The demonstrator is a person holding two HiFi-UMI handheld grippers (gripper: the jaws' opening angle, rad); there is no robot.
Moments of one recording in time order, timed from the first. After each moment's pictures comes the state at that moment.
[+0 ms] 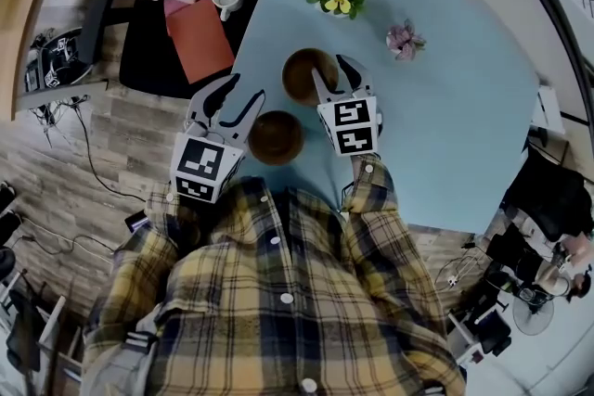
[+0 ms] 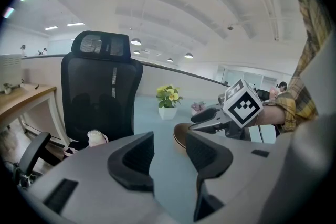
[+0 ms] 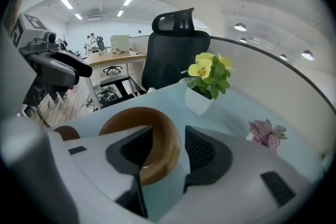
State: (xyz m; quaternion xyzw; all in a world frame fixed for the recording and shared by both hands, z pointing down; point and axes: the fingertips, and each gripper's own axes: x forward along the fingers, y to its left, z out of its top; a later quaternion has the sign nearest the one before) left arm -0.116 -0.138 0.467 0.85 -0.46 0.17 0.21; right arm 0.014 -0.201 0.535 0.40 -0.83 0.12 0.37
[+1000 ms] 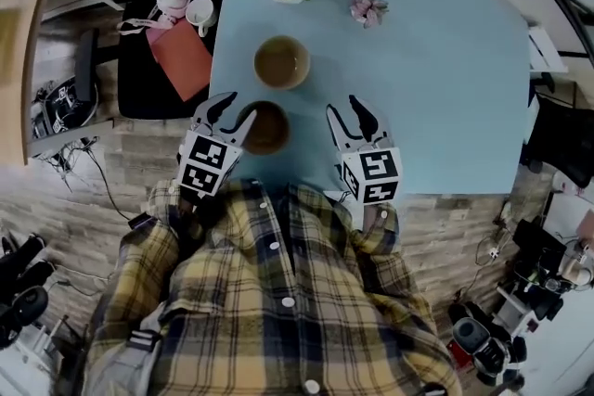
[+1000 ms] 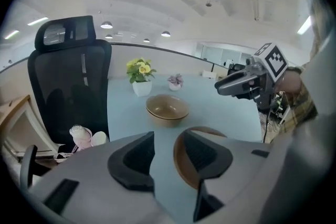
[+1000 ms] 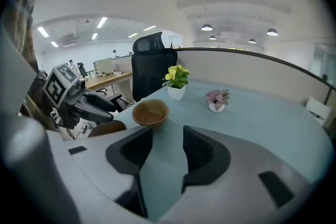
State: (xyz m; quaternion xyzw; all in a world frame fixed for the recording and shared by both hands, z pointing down) left arm -0.077 -0.089 0.518 0.87 -0.33 0.29 0.19; right arm 0.097 -0.082 0.478 0.51 -0.80 0.19 0.26
